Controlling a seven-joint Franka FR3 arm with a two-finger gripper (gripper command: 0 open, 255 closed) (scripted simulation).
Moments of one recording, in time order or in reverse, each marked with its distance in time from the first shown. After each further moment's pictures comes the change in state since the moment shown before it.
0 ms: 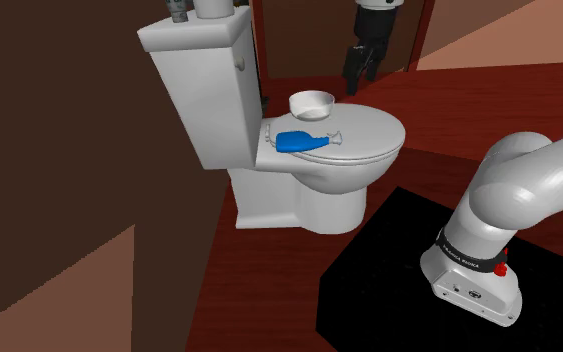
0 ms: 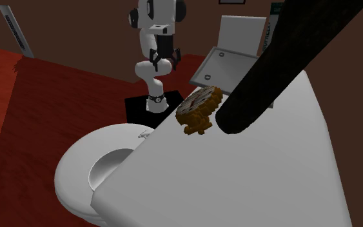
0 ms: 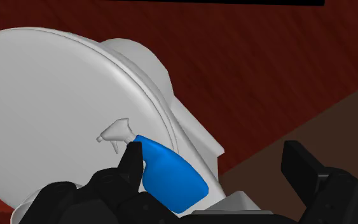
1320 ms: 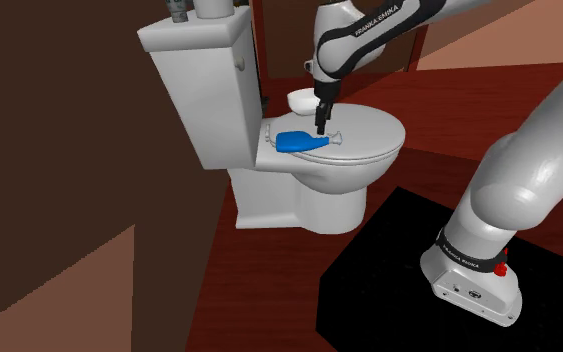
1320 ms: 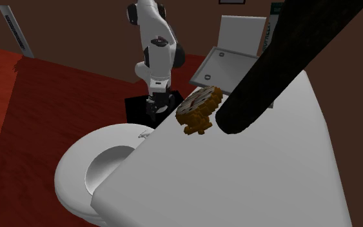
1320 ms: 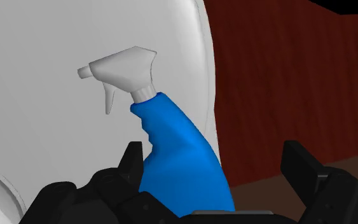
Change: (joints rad) arm 0.032 0.552 -0.174 -0.009 -0.076 0.529 -0.429
